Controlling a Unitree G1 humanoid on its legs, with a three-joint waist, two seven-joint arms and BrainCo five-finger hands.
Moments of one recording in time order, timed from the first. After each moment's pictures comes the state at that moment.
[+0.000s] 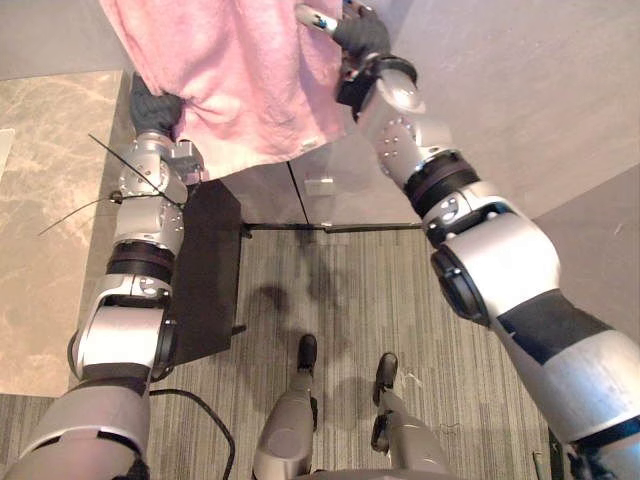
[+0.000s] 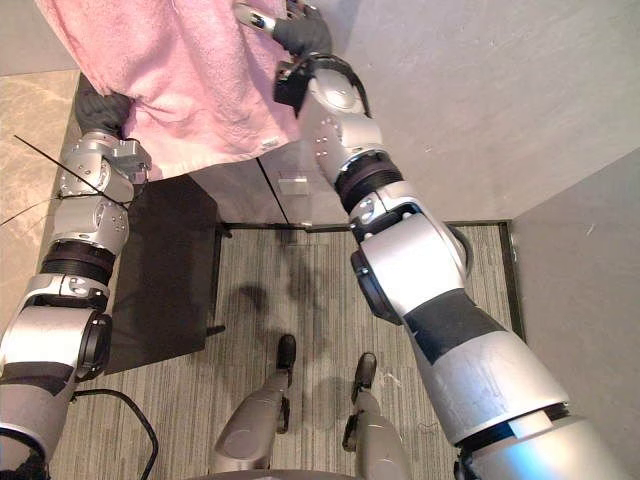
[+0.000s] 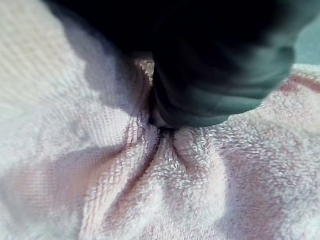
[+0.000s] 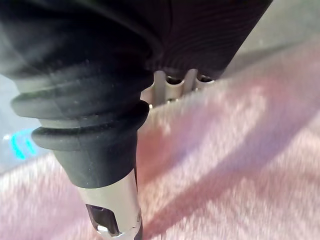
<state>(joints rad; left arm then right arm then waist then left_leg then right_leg) -0.99 0.55 -0.03 0.79 -0.51 -0.20 0.09 -1.61 -0.02 0.20 1.20 0.75 -0.07 -0.15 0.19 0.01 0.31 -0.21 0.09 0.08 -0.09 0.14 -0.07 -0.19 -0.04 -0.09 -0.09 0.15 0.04</state>
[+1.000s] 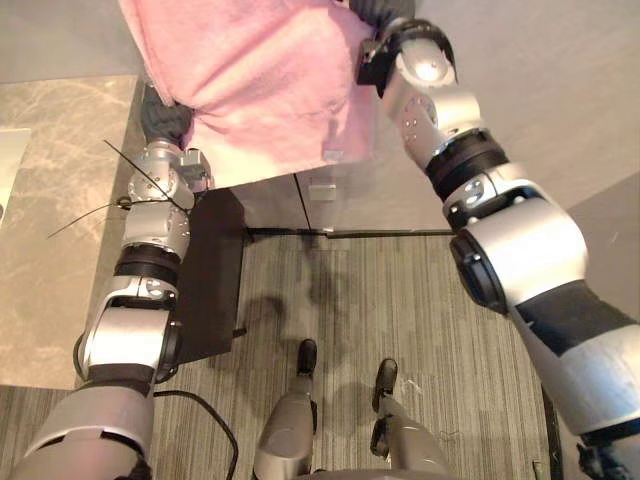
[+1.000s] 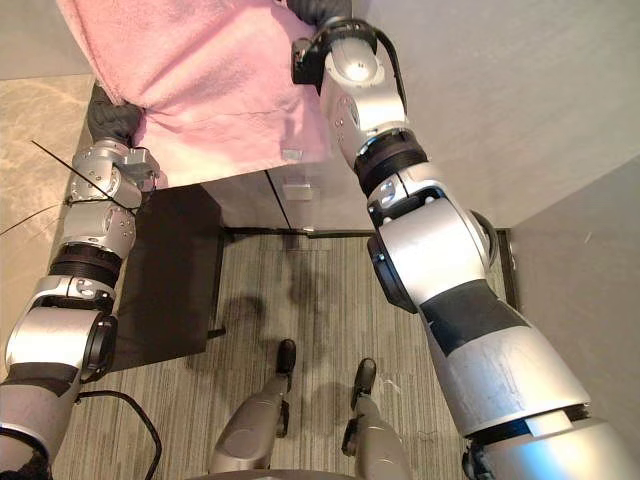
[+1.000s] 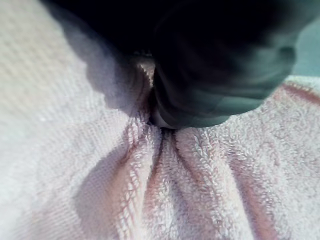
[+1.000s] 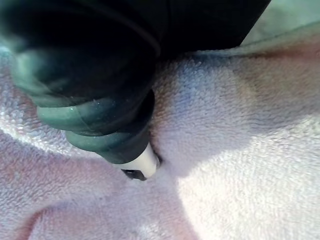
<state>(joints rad) -0.98 0.53 -0.04 0.83 -0.47 -0.20 0.09 -1.67 -0.13 0.20 1.20 0.54 -0.06 -0.13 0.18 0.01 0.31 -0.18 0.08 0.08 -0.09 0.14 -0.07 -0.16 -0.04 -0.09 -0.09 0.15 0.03</state>
